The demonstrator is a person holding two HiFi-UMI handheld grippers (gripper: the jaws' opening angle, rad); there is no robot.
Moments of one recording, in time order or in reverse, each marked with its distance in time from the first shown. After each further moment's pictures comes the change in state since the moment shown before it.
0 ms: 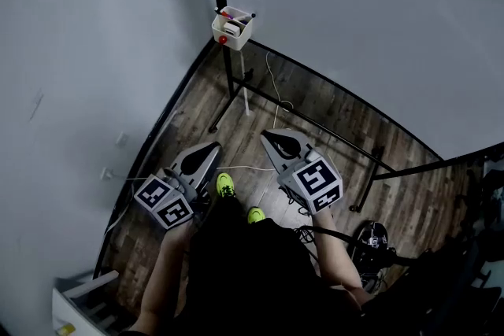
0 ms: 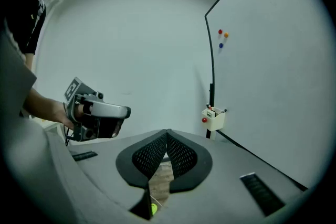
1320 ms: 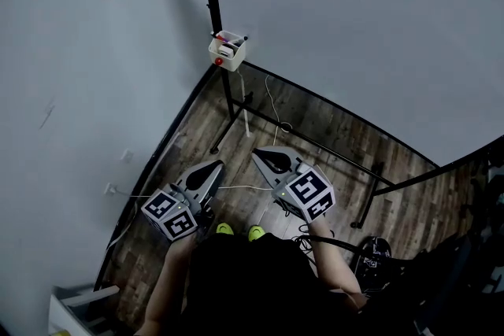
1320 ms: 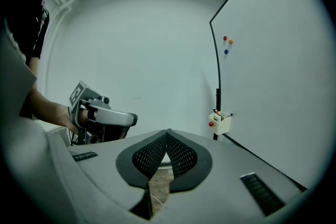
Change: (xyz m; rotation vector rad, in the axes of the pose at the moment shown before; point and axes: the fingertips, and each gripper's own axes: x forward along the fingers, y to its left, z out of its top) left arm 0.003 -0.040 -0.016 0.022 0.016 0.008; right arm -0.030 0.019 0.004 -0.013 -0.052 0.086
